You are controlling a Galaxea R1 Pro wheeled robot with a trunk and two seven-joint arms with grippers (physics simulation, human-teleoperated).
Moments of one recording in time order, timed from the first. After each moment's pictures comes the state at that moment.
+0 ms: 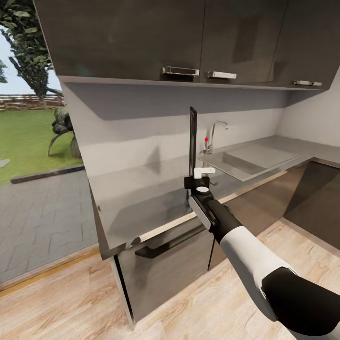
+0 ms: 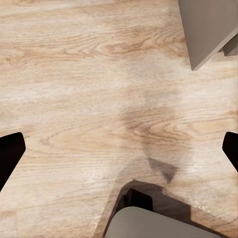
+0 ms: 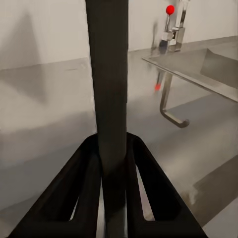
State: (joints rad) left arm 0.14 0.03 0.45 -0.70 0.05 -0.11 -0.15; right arm -1.06 0.14 0.42 -0.76 -0.30 0.28 -0.46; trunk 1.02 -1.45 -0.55
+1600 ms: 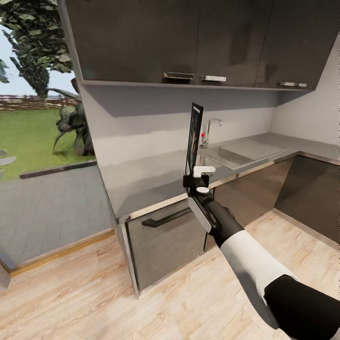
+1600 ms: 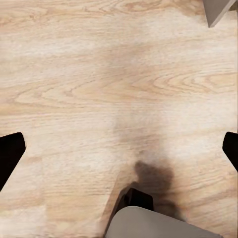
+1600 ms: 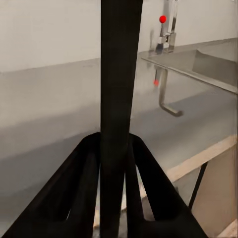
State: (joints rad) left arm 0.14 0.03 0.45 -0.70 0.05 -0.11 -0.15; right arm -1.02 0.14 0.42 -0.86 -0.30 0.29 -0.47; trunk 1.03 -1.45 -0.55
